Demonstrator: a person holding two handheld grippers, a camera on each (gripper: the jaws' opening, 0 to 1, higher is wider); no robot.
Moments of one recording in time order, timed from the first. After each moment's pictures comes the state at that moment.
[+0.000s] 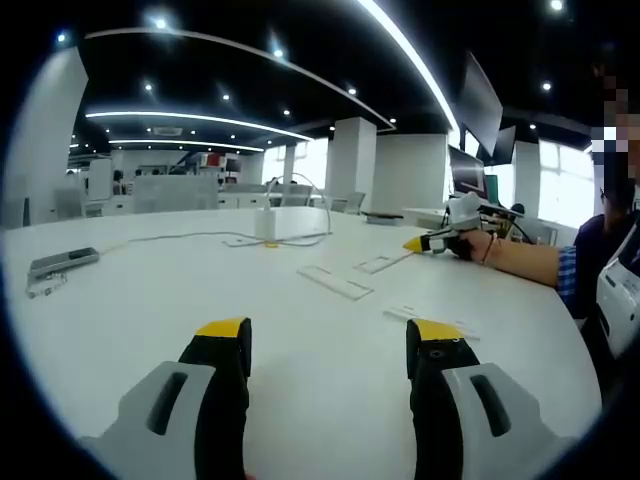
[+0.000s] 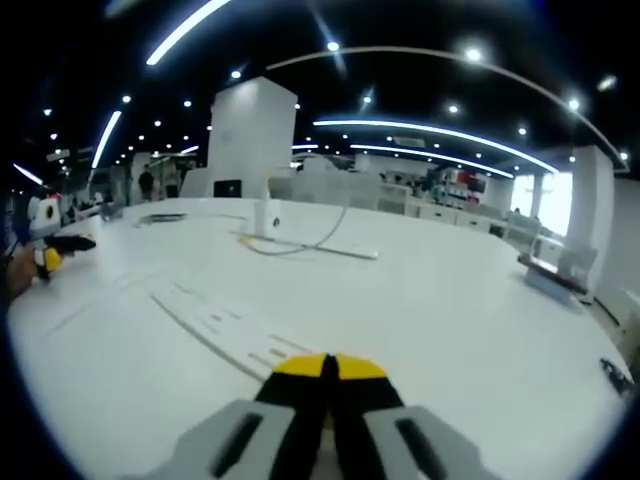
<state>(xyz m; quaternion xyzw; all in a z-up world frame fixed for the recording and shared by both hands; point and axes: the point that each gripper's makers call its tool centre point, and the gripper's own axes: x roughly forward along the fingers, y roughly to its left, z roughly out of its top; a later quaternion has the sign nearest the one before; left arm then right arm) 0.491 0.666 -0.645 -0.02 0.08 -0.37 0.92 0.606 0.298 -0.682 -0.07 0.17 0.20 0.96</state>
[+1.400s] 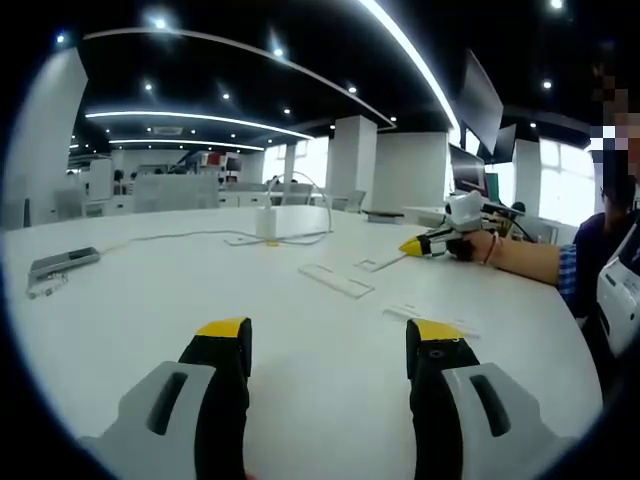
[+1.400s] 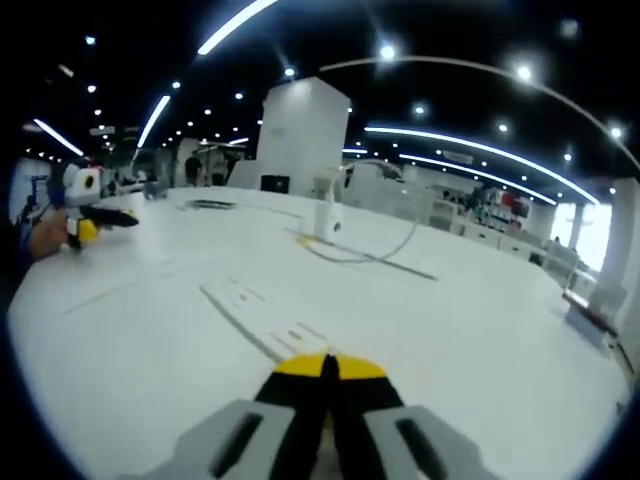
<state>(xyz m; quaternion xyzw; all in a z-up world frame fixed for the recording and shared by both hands) 0.494 0.669 -0.645 -0.01 0.09 -0.37 0.92 0.588 0.354 -0.683 -0.12 0.15 0.30 0.94</state>
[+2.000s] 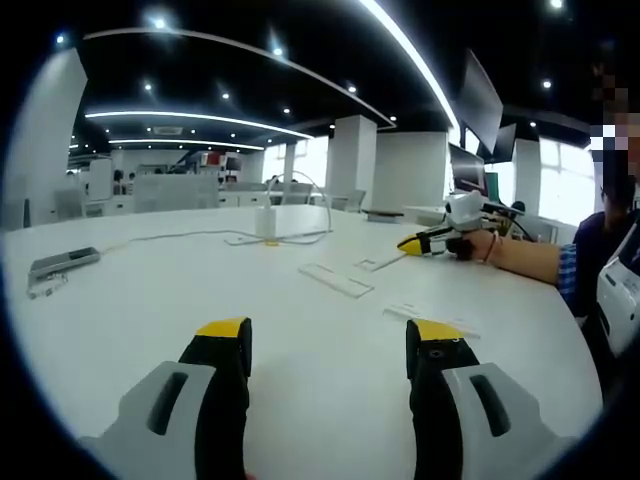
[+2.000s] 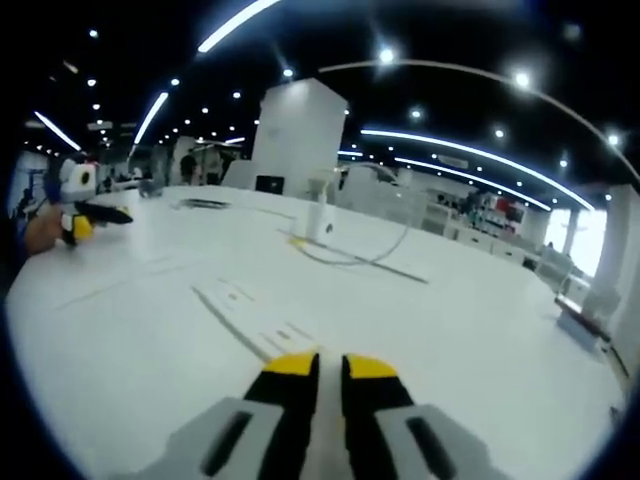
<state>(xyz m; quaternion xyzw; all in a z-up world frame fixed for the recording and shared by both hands) 0.491 0.667 -0.647 -0.01 0.09 -0.37 0.92 0.591 0.348 -0.682 -0.13 0.14 0.29 0.94</state>
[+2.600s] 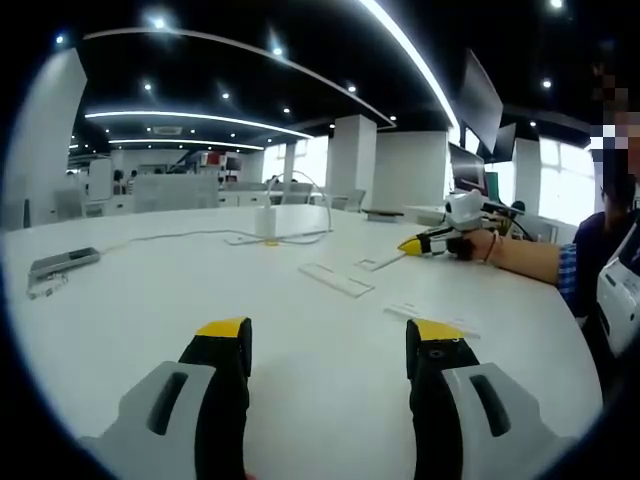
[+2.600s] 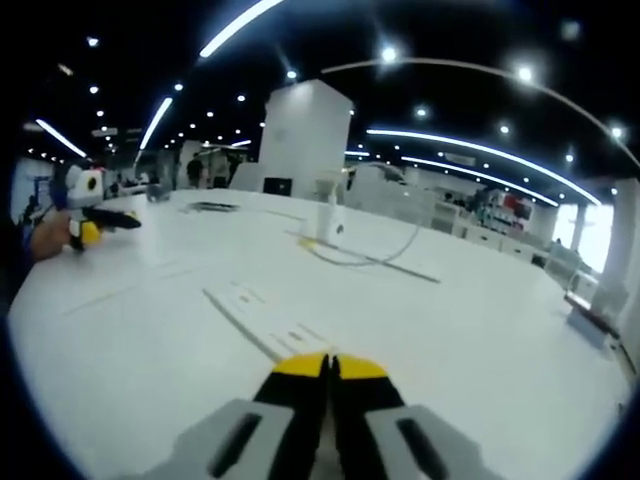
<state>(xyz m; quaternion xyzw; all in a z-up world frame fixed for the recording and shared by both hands) 0.492 0.668 -0.647 -0.01 0.09 -0.37 0.92 0.588 0.354 -0.683 -0.12 0.15 0.30 0.93</state>
